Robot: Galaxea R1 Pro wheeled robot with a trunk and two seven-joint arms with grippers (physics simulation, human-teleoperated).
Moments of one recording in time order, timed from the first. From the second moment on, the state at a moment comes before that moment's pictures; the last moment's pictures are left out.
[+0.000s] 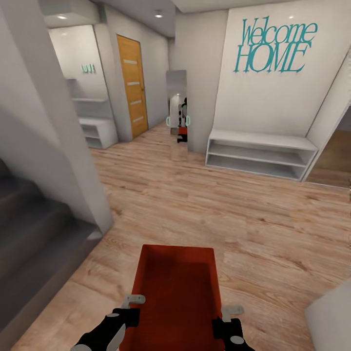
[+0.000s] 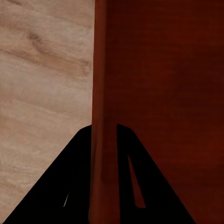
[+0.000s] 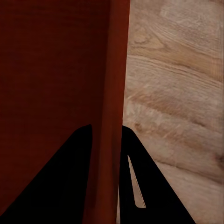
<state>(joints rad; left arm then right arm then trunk) -0.53 -0.08 -0.09 -0.29 0.06 0.13 0.07 -0.46 0.06 0.54 -0.26 -0.43 -0.13 -0.27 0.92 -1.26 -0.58</state>
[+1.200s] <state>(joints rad) -0.53 -0.08 -0.09 -0.29 0.06 0.13 0.07 -0.46 0.06 0.54 -0.26 -0.43 -0.13 -0.27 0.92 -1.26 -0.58</state>
